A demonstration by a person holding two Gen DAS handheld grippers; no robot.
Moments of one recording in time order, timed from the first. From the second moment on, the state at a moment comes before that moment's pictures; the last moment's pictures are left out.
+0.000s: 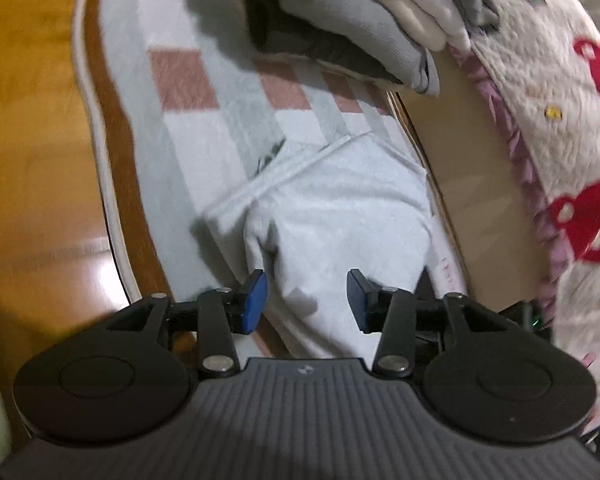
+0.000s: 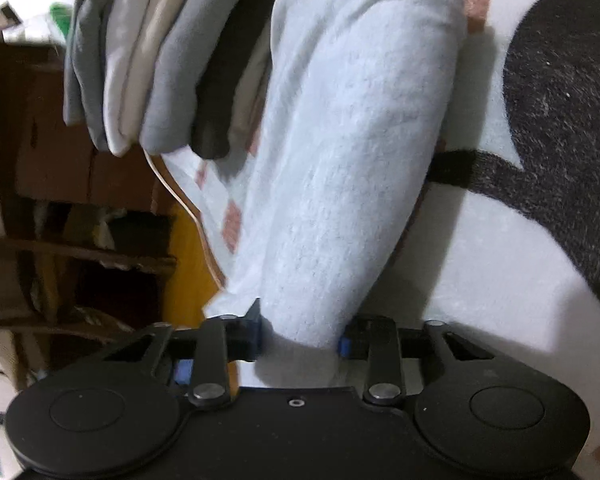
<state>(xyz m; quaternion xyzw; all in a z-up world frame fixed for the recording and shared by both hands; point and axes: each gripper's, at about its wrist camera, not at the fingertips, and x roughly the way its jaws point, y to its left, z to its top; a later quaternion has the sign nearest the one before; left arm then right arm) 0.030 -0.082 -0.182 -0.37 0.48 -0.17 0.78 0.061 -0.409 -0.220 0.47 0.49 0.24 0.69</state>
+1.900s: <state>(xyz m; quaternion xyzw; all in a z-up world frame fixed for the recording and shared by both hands) 0.065 -0.132 -0.175 -0.19 0.40 -0.14 0.89 0.094 -0.481 -0.220 0.48 0.41 0.14 0.77</state>
